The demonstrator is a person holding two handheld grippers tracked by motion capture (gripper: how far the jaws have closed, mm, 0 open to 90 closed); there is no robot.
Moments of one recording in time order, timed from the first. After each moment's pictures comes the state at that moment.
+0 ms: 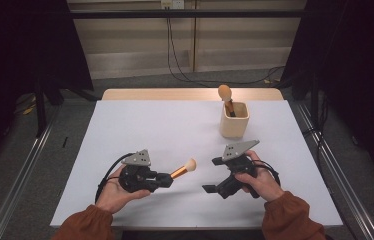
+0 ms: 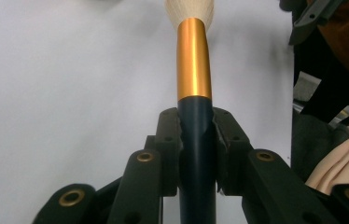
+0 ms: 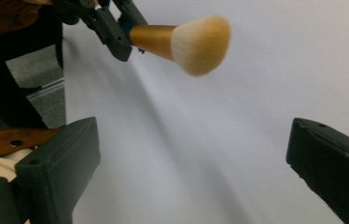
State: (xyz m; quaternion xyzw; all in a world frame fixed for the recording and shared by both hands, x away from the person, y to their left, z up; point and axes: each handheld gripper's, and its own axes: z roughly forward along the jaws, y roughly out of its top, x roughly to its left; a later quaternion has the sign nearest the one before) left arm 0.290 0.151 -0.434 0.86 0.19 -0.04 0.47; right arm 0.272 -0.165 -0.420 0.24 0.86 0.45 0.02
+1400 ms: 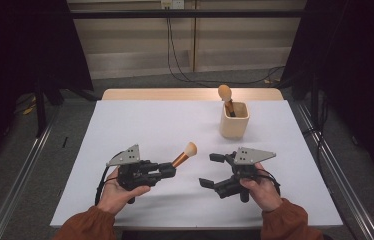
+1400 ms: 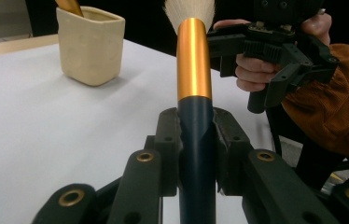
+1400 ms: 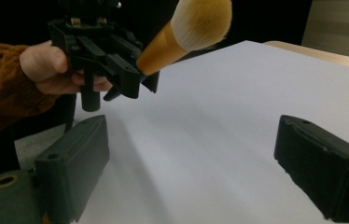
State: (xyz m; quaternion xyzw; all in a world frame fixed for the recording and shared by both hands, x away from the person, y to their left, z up) left arm 0.287 0.155 -0.427 0.77 0.18 -0.02 0.61; right arm 0.255 -0.169 -0.427 0.25 0.75 0.60 0.08
